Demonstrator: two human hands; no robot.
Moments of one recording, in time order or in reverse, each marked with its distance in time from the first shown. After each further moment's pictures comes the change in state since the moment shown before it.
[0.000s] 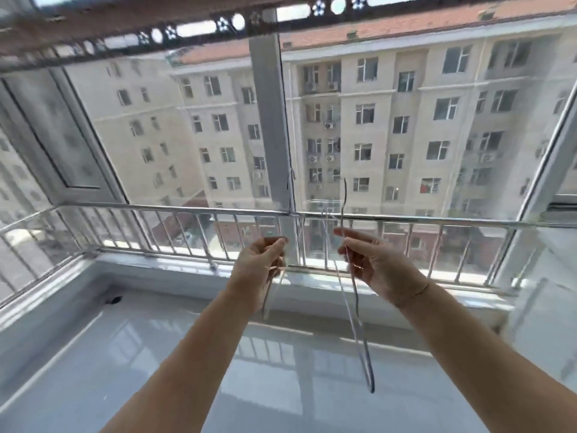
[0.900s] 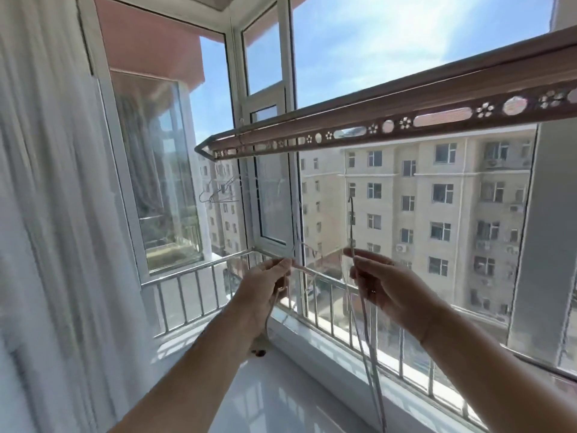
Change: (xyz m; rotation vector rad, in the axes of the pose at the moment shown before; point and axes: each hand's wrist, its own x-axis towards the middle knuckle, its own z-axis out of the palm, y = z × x) left_hand 0.135 0.193 -0.441 -0.078 0.497 0.213; right_hand 0.303 0.064 0.449 -0.068 -0.559 0.011
